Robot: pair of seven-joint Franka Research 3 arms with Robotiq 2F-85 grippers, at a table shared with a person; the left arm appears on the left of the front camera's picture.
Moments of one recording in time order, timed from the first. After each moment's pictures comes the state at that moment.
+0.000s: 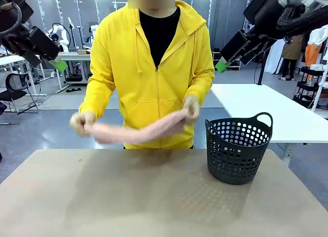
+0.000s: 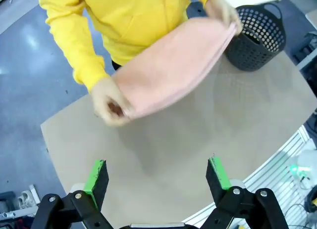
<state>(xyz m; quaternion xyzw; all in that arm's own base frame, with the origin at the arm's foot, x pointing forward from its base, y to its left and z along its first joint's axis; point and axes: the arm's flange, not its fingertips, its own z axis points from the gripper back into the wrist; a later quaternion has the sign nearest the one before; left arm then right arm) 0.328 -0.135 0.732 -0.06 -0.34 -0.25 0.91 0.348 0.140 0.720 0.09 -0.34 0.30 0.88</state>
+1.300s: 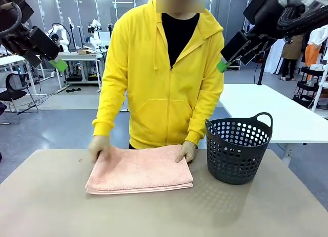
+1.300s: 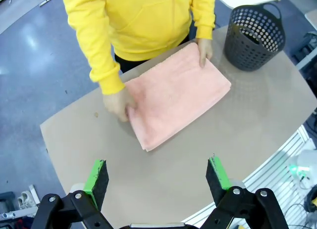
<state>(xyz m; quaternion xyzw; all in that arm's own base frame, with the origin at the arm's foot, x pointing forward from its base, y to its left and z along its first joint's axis) 0.328 -0.135 0.732 -0.07 -0.34 -0.25 0.91 0.349 0.139 0.720 0.09 -0.34 0.30 0.88</state>
